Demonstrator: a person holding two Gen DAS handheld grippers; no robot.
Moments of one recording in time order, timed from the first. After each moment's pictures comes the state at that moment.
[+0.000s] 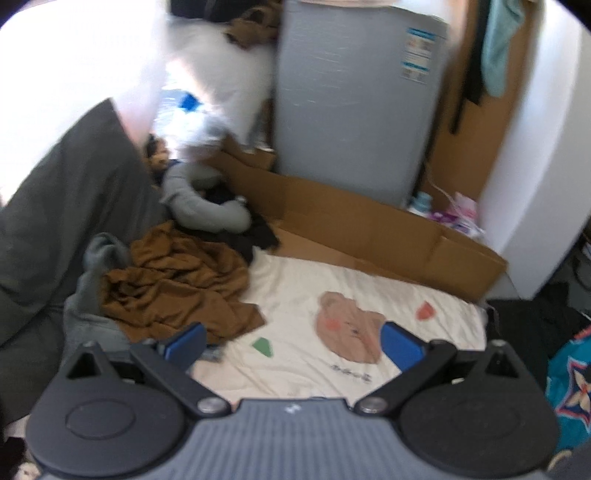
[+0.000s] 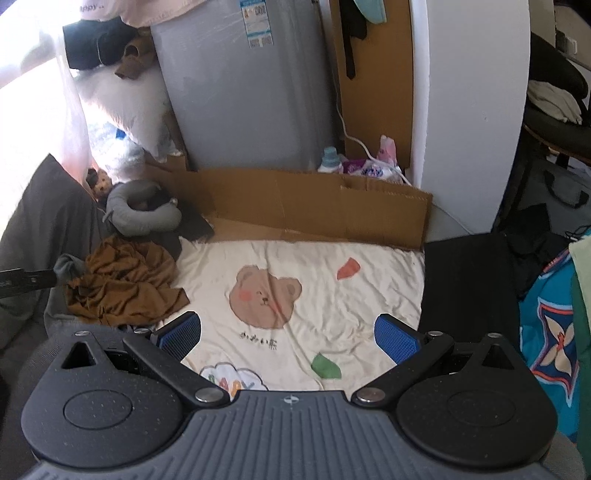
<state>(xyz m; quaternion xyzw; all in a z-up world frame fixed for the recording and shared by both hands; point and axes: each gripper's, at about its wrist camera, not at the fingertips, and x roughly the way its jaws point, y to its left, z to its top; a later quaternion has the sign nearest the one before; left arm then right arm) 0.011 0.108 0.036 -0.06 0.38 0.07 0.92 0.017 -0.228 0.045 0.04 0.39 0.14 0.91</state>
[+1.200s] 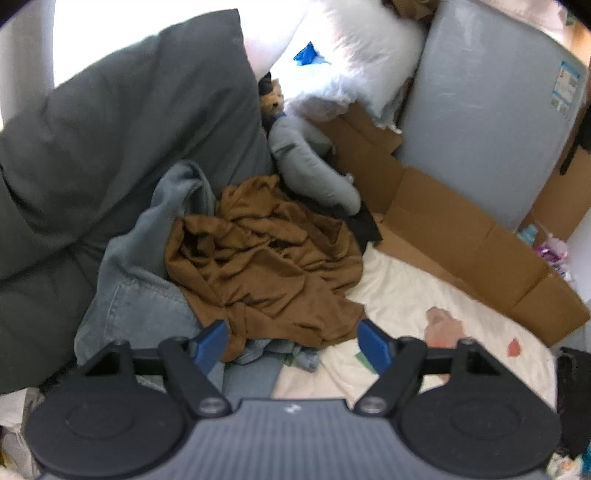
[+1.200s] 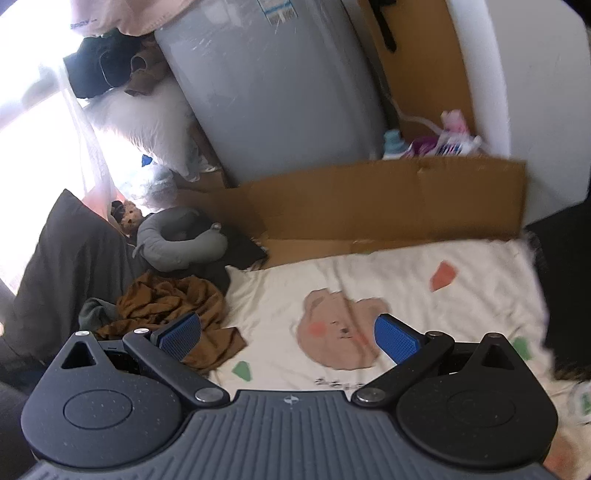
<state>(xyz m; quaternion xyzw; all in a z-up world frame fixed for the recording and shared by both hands) 0.046 0.311 -0.113 -0.15 0.38 0.14 0.90 0.115 -0.128 -0.094 0.14 0.36 0.21 0.90</state>
